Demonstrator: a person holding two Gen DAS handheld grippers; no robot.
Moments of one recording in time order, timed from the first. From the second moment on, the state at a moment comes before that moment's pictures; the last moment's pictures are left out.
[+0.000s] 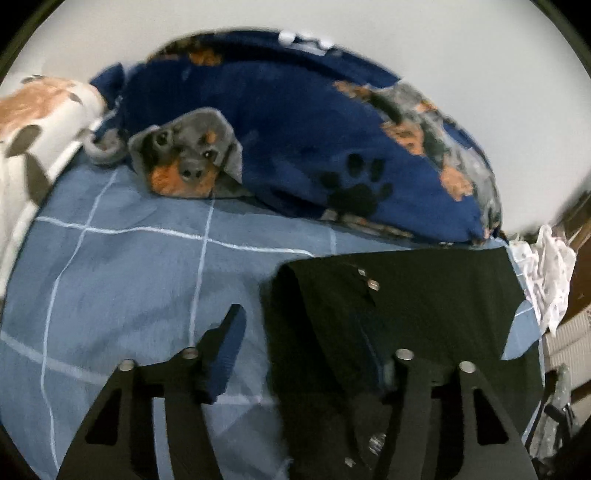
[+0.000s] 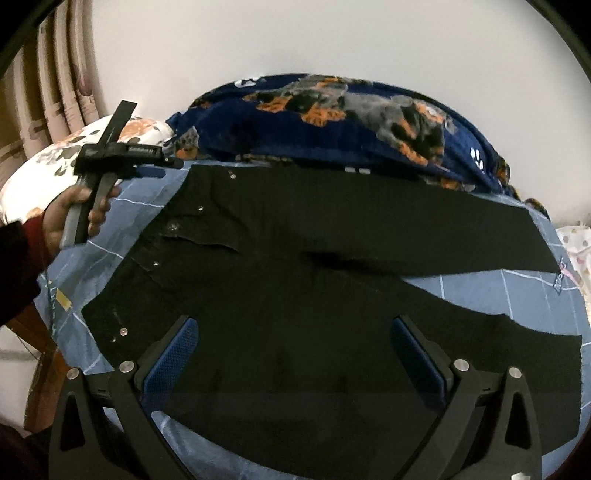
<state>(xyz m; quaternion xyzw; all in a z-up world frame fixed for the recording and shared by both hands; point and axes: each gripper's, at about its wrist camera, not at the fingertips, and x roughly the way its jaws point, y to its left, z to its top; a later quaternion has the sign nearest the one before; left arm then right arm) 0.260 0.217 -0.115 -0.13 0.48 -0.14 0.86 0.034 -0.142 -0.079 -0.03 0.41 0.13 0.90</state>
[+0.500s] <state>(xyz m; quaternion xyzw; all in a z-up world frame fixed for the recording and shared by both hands) 0.317 0.190 -0.146 -0.11 0.52 -0.20 0.83 0.046 -0.160 -0.099 0.00 0.44 0.12 0.89</state>
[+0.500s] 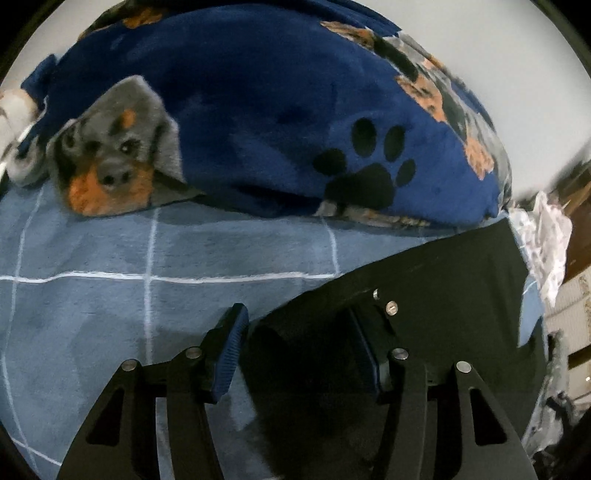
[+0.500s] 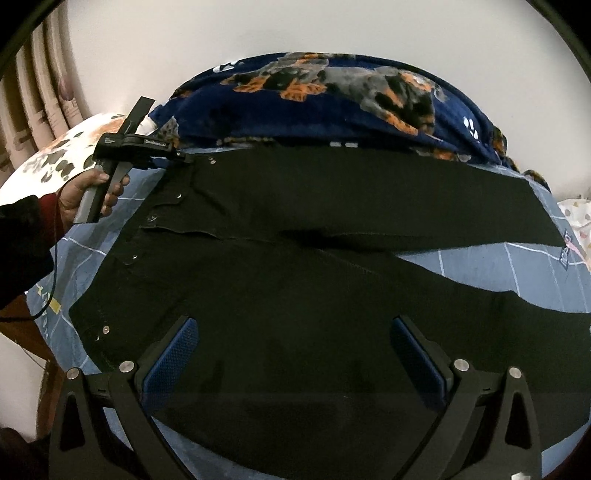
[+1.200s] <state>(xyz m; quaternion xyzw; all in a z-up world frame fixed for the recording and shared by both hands) 0.069 0.105 -0.050 -0.11 0.35 -0.29 0.88 0.209 -0.245 -0.103 0.40 0.44 0.22 0.77</state>
